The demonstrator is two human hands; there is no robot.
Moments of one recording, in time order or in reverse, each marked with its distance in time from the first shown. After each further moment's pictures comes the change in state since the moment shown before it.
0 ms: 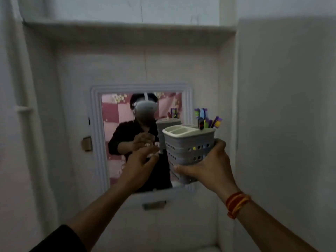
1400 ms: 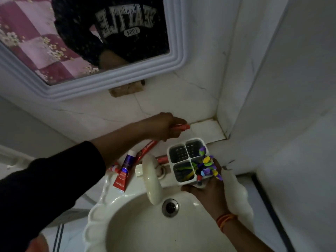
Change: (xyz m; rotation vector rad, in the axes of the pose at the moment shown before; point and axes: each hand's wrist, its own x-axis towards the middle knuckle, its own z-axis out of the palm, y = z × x) left_hand -0.093 -0.151 0.214 0.305 -1.196 -0.218; right_hand -0.292 0.318 0.094 0.132 -0.263 0.642
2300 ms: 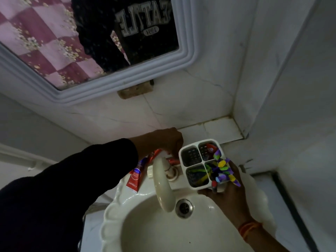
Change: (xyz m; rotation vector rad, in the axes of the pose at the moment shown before) left_hand 0.041 -0.064 0.059 0.205 -0.325 -0.077; right_hand 0.005 0.010 -0.005 0.080 -0.067 -0.057
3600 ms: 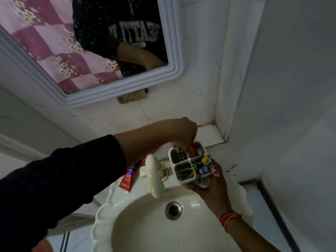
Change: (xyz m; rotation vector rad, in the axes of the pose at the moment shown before) left_hand -0.083 0.132 -0.077 -0.011 0.085 -0.105; right_hand -0.008 -0.019 -0.006 -0.052 0.036 0.041
